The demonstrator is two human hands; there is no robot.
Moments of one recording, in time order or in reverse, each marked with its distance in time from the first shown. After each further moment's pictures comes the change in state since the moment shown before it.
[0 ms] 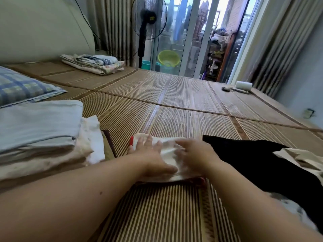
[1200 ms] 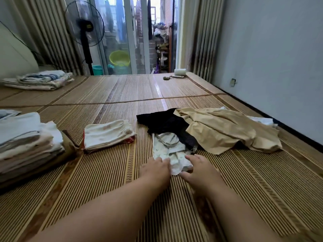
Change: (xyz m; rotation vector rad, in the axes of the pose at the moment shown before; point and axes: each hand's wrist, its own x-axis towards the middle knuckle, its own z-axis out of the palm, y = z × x) left_hand -0.221 0.207 0.102 0.226 0.052 0.322; right_hand -0.357 0.092 -0.042 0.304 0.065 0.486
